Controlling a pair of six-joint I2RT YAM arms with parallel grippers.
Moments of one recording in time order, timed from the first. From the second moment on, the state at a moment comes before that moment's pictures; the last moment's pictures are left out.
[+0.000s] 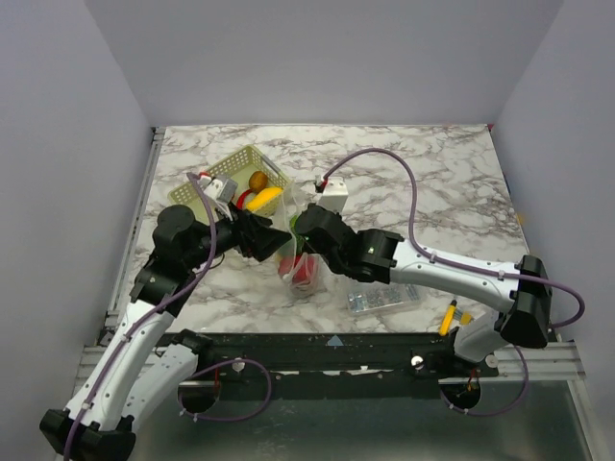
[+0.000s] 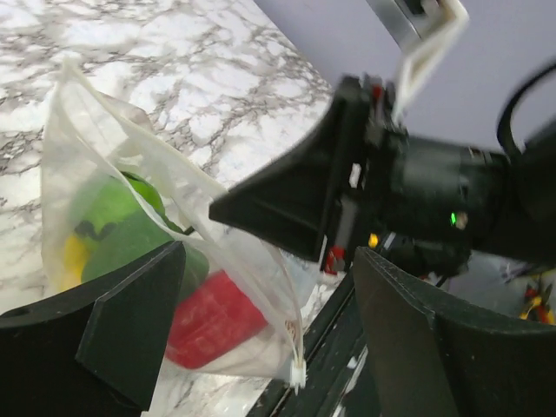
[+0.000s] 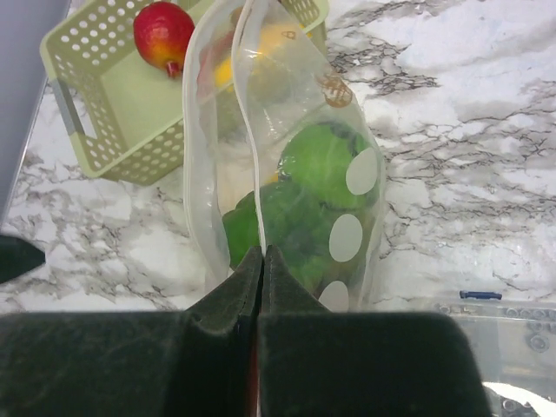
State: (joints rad) left arm -0.38 0.76 0.81 -0.19 0.54 -0.52; right arm 1.18 1.53 1.34 -0.43 0.68 0.72
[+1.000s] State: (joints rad) left arm -0.58 0.79 0.75 -0.48 0.54 -0.19; right arm 1.15 1.47 1.30 -0.32 0.66 0.75
